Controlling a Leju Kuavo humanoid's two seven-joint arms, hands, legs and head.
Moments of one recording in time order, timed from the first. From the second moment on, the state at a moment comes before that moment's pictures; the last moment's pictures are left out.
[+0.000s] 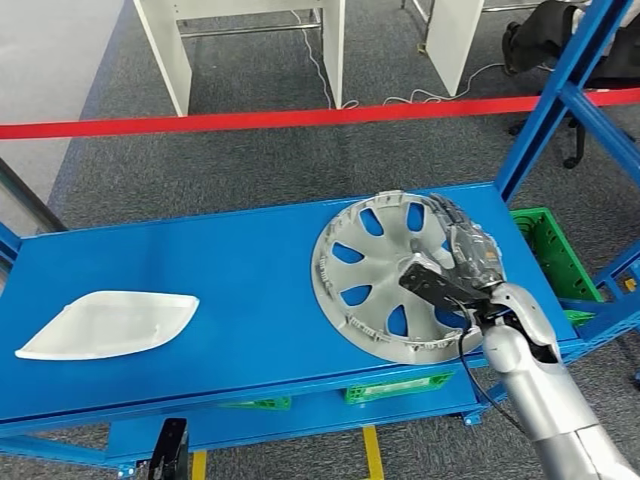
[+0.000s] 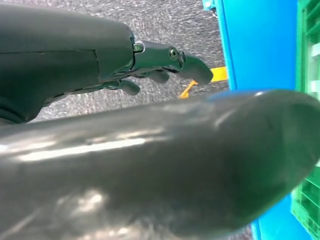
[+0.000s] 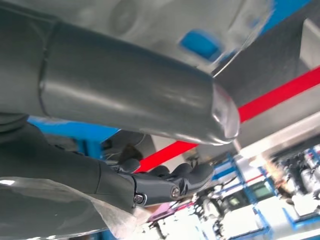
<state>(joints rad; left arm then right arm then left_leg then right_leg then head) -0.13 -0.15 0.30 -0.23 -0.16 0.22 -0.22 -0.42 -0.20 0.44 -1.33 0.77 -0.02 -0.07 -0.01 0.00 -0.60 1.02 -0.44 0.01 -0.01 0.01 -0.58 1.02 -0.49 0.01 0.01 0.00</state>
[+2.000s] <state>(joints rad) -0.11 -0.21 0.30 -0.23 -0.20 0.27 -0.21 -0.22 0.11 0.73 -1.21 1.29 -0.44 0.21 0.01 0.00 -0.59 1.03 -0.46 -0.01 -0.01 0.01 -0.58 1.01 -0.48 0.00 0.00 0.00</state>
